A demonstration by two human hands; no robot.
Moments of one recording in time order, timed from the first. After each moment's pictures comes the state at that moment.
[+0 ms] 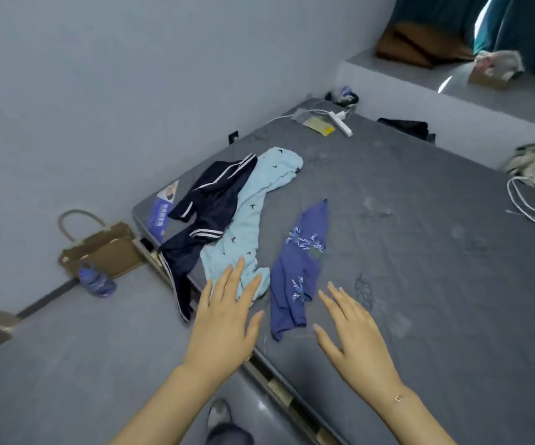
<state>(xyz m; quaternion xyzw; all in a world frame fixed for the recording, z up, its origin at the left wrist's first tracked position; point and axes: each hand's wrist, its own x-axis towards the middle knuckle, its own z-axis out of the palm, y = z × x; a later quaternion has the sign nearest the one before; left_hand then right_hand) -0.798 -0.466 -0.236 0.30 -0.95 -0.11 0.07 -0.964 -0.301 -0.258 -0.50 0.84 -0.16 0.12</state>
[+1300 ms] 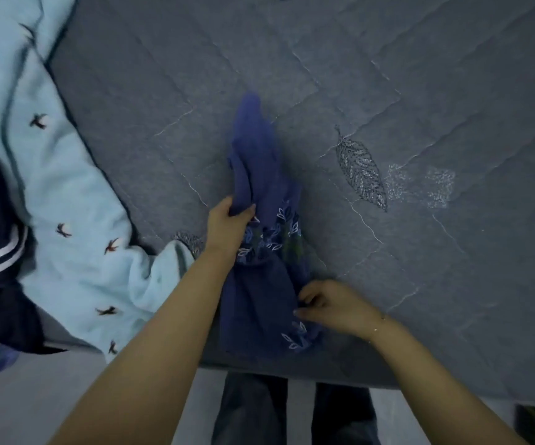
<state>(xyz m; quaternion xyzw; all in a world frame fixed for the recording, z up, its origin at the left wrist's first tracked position) -1.126 -0.602 -0.654 0.42 -0.65 -0.62 -0.10 -1.085 -0.385 -0.656 -0.07 0.78 -0.30 0.54</state>
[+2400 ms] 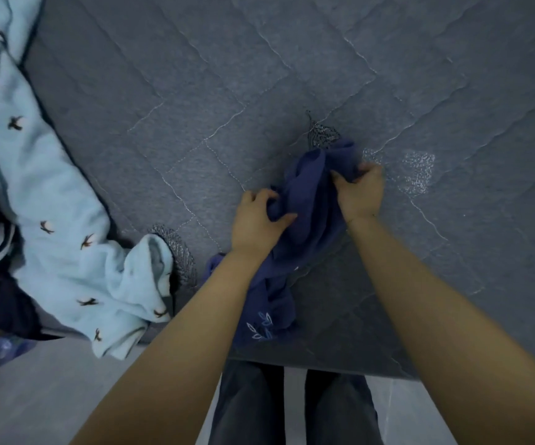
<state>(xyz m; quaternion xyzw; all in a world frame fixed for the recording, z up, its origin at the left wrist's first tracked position) -1.138 -0.517 -0.674 0.24 -0.87 -0.39 -0.18 -1.223 -0.362 -0.684 0.27 0.82 -0.47 0.16</state>
